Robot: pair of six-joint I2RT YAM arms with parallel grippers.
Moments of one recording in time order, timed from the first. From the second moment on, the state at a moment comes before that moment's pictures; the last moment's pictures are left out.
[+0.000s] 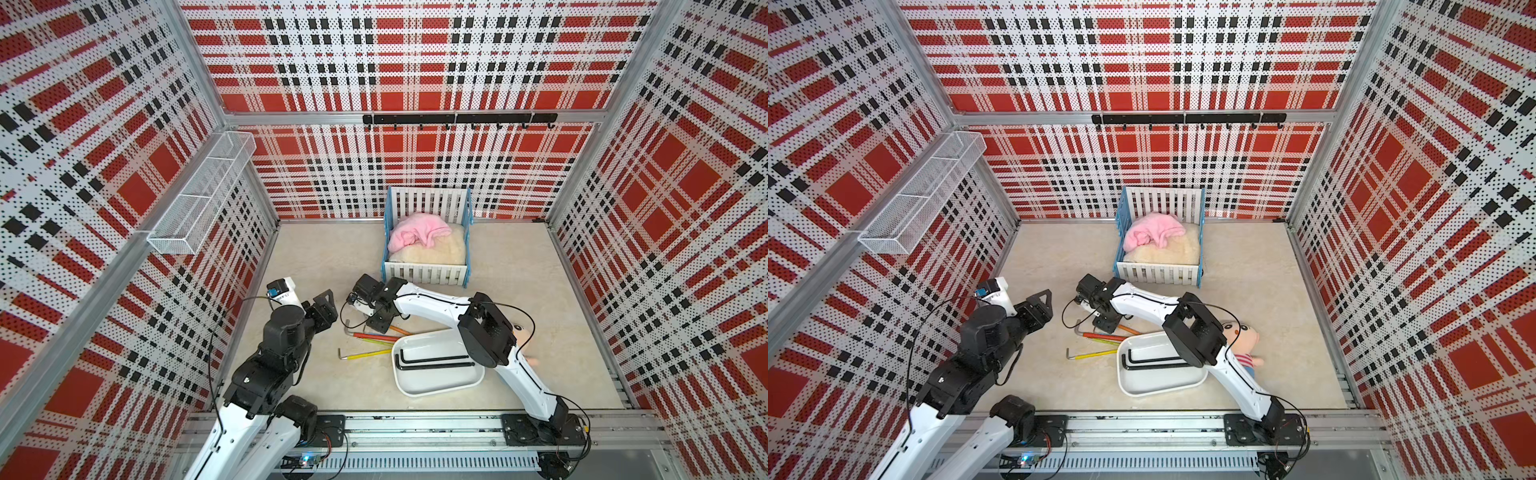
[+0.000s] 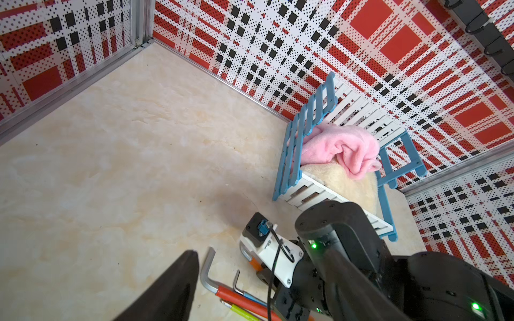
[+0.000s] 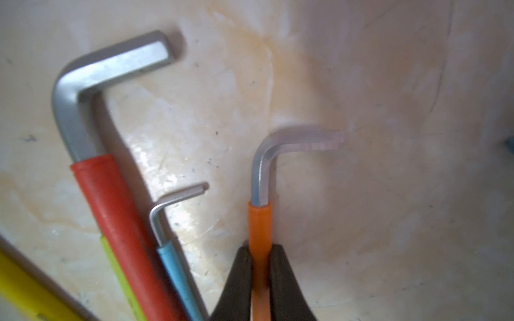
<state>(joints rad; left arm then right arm) -0.39 0.54 0.72 -0.59 -0.29 -0.67 0.98 2.37 1.97 -0.85 0.10 -0.19</state>
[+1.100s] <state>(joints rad) -0.39 0.54 0.72 -0.59 -0.29 -0.67 0.91 2.05 1.89 -0.82 0.26 -0.26</state>
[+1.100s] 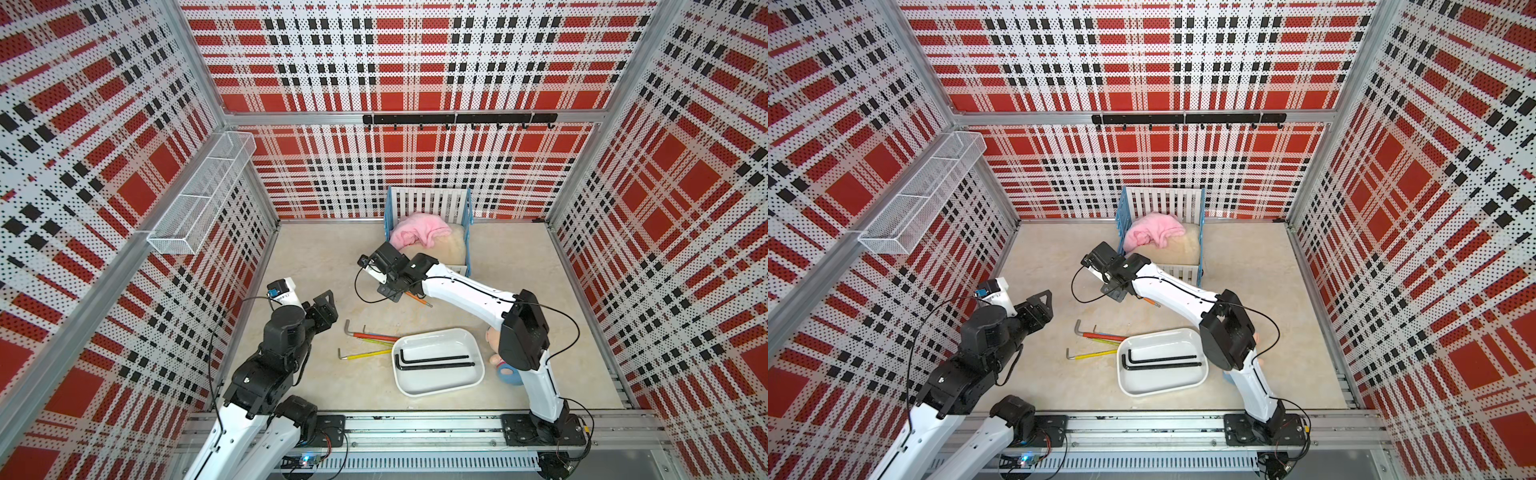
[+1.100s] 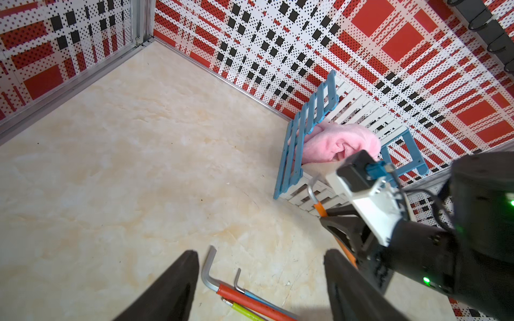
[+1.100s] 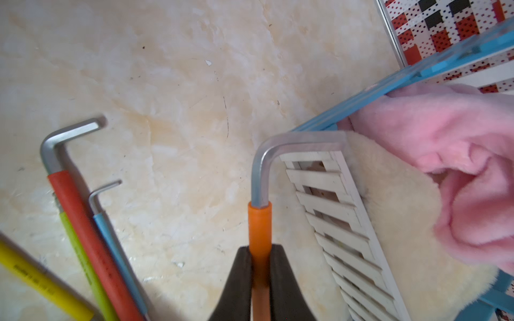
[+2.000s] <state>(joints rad) -0.40 0.53 0.72 -0.59 -0.30 -0.68 1.07 1.46 1.11 -0.68 0.11 -0.43</state>
